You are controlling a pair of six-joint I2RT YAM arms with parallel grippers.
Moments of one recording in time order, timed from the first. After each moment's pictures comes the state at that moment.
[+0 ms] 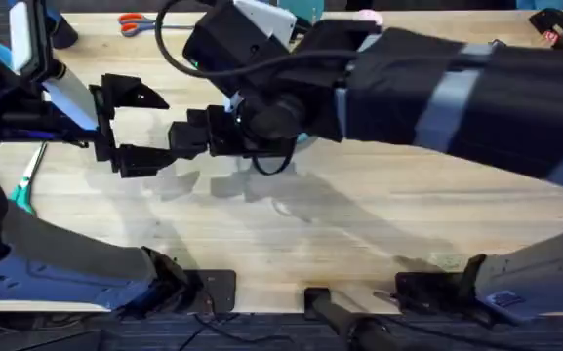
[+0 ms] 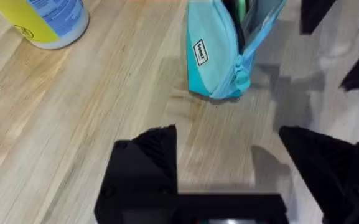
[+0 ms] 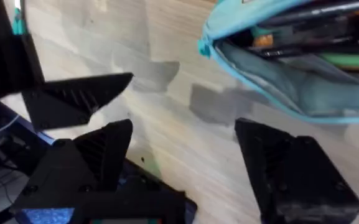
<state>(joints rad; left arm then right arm) 0.66 1.71 1.14 -1.33 0.93 2.06 0.99 1.79 1.46 -0.67 -0.13 0.85</state>
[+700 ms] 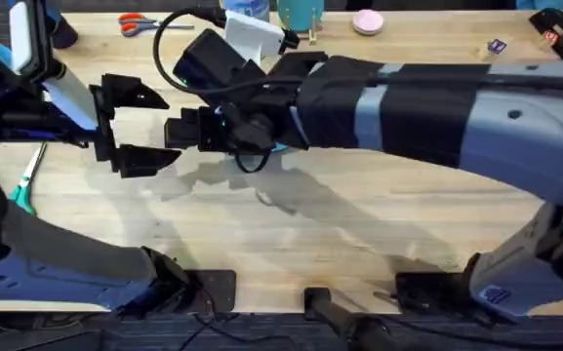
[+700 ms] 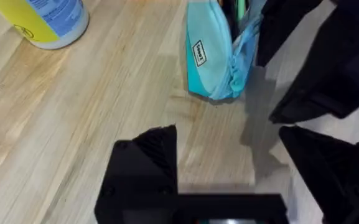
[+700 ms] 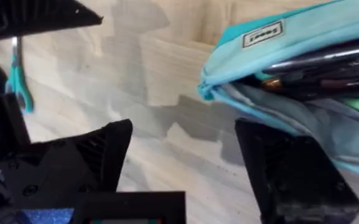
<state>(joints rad) 0.66 1.71 1.14 -1.33 0.93 2.06 0.99 1.92 1.46 -0.48 -0.03 0.91</state>
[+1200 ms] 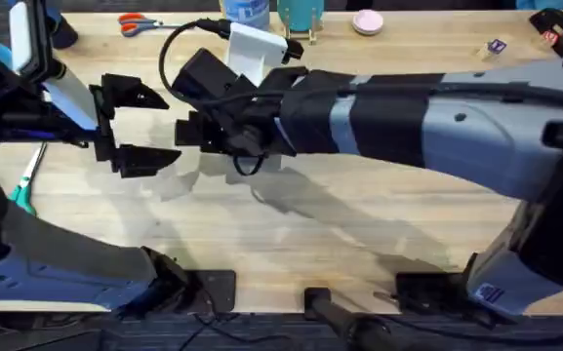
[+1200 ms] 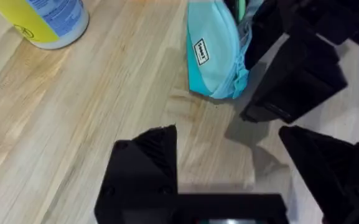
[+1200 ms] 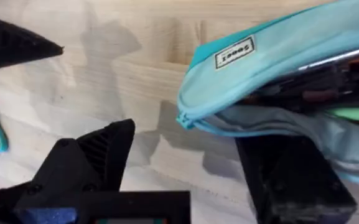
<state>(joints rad) 0.66 1.71 1.14 -1.33 0.93 2.06 1.00 1.98 1.46 -0.45 0.09 0.99</state>
